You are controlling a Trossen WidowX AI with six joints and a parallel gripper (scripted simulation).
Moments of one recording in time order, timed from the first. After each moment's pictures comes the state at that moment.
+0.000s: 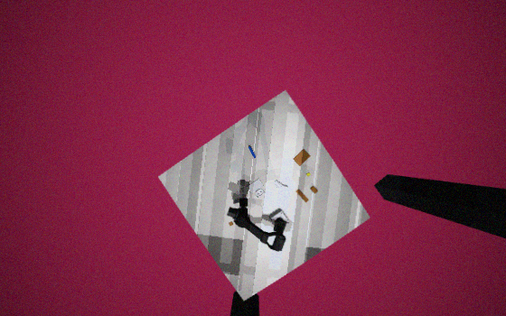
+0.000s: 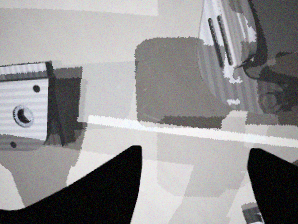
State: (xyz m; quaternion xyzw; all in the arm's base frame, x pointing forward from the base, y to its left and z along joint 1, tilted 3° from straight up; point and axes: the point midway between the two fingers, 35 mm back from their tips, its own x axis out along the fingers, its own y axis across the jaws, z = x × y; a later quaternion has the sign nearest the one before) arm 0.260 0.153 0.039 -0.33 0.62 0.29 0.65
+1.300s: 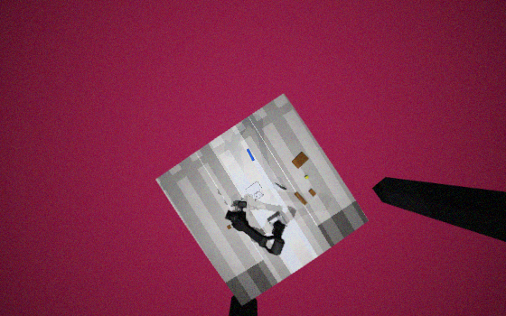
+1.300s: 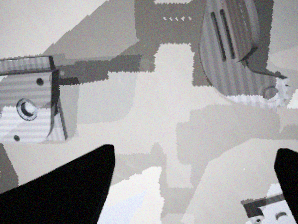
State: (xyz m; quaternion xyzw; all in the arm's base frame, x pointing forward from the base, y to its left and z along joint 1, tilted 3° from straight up) arm 0.257 0.152 0.041 -0.33 0.62 0.29 0.65
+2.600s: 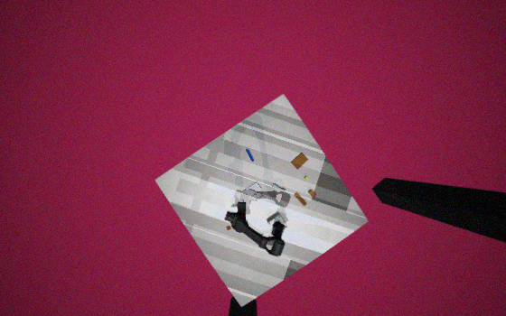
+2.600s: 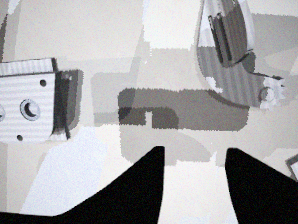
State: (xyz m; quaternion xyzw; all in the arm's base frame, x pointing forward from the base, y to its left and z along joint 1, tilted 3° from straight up) arm 0.258 0.152 0.046 -0.33 0.62 0.29 0.65
